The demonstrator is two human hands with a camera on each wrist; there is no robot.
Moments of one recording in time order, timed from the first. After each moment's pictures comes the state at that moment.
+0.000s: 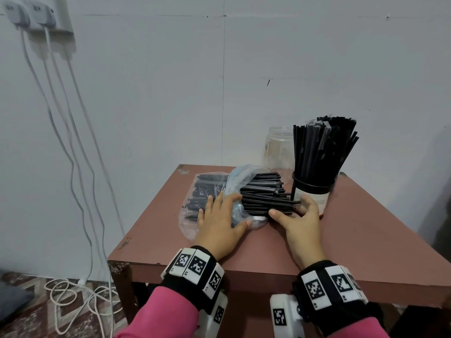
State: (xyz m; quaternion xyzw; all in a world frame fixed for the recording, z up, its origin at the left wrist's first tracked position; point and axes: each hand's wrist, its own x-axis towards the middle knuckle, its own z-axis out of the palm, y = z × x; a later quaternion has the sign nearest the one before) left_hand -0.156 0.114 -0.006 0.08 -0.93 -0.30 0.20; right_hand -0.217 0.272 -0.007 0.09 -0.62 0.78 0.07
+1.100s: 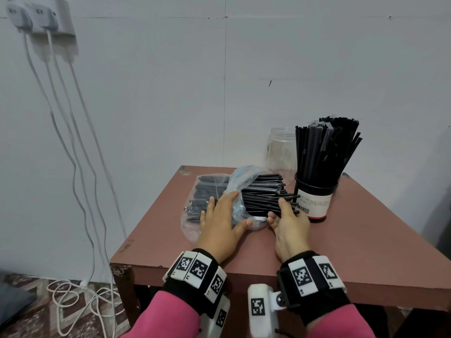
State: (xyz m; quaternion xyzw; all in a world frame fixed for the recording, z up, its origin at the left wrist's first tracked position) left_hand -0.153 0.113 -0.005 0.07 -0.91 -0.35 0.22; right_hand -0.222 0.233 0.000 -0.08 -0.47 0.88 0.05
